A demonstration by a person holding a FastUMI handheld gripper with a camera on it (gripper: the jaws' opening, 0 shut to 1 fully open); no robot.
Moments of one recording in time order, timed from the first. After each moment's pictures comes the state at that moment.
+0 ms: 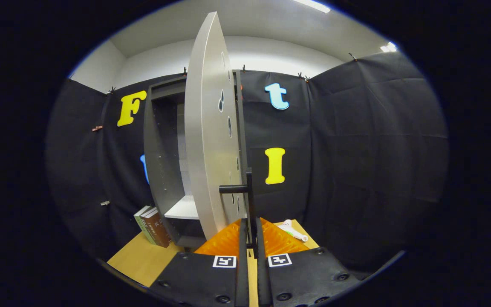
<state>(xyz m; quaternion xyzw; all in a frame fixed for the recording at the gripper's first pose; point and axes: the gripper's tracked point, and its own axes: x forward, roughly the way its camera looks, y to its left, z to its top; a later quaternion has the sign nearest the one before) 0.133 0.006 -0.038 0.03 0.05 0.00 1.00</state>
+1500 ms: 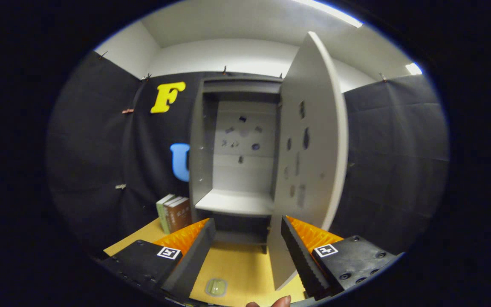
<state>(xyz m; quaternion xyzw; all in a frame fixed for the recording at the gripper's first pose) 0.124 0.051 -0.064 -0.02 0.09 0.11 0.99</state>
